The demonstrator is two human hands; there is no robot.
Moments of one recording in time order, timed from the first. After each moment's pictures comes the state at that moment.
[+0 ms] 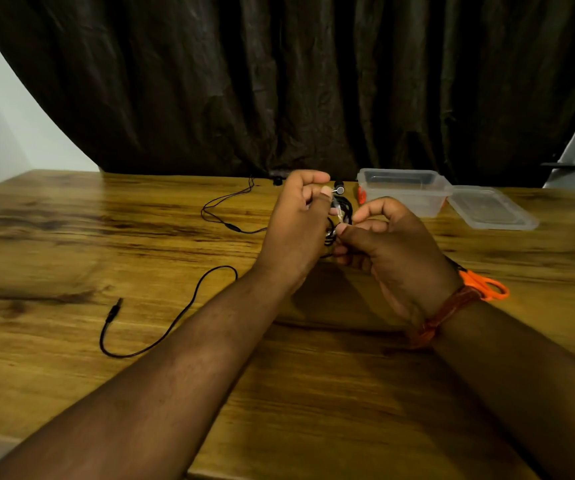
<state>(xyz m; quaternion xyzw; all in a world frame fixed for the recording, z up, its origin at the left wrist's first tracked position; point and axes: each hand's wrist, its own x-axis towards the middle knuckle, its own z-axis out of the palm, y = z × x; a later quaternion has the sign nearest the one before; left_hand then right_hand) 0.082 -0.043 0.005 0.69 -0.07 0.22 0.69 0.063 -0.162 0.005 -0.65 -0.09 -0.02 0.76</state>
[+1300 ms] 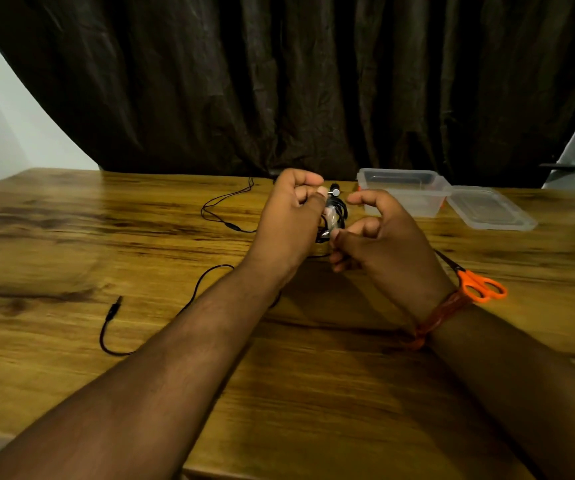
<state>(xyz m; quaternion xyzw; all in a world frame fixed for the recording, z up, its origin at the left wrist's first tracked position) 0.086 -0.033 0.007 0.69 -0.06 0.21 0.68 0.066 -0.164 -0.001 -0.73 -0.17 -0.06 0.66</state>
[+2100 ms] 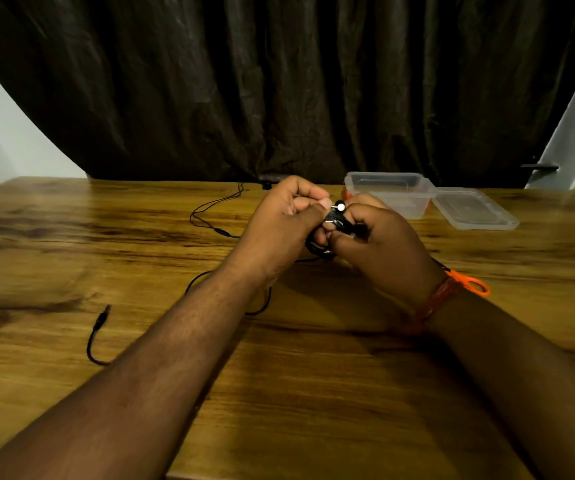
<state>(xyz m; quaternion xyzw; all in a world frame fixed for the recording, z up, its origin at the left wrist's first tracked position) 0.074 -0.030 0.017 0.70 -0.16 0.11 0.68 0.099 -0.184 -0.009 -0.83 -0.29 -0.21 0.43</state>
